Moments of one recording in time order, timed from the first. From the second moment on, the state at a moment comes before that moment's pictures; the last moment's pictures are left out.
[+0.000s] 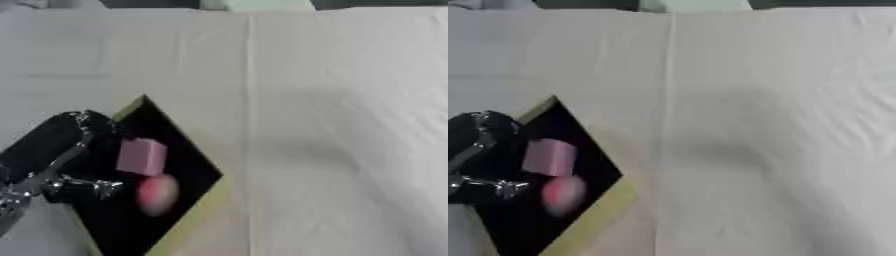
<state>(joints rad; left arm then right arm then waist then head) -0.17 0.78 -0.24 -1.99 -0.68 -0.07 -0.10 -0.34 -0.59 -0.09 -1.98 0.08 -0.13 -0.74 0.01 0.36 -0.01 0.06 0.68</state>
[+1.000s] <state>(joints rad) -0.21 0.73 -0.14 -1.99 -0.44 -0.11 0.37 -0.33 -0.59 -0.10 -1.98 0.09 -0.14 -0.75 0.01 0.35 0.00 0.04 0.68</state>
